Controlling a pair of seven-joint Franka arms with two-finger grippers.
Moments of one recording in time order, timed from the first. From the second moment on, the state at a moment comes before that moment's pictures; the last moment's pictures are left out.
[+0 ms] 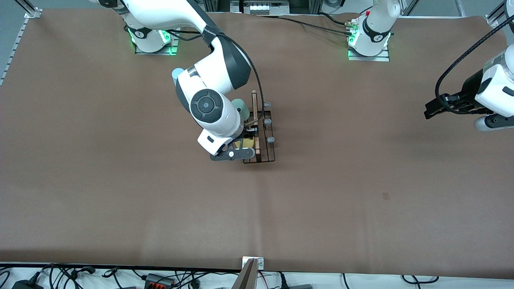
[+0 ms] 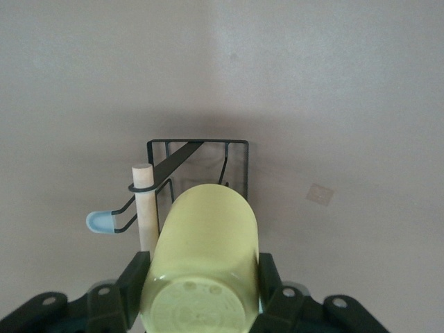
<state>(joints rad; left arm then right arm) 0.10 0.10 -0.16 -1.50 0.00 1.56 -0.24 0.75 0.77 -0.19 -1.06 0.32 1.76 0.45</state>
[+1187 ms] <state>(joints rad) 0.10 0.10 -0.16 -1.50 0.00 1.56 -0.24 0.75 0.85 -0.20 -1.07 0.32 1.82 0.45</state>
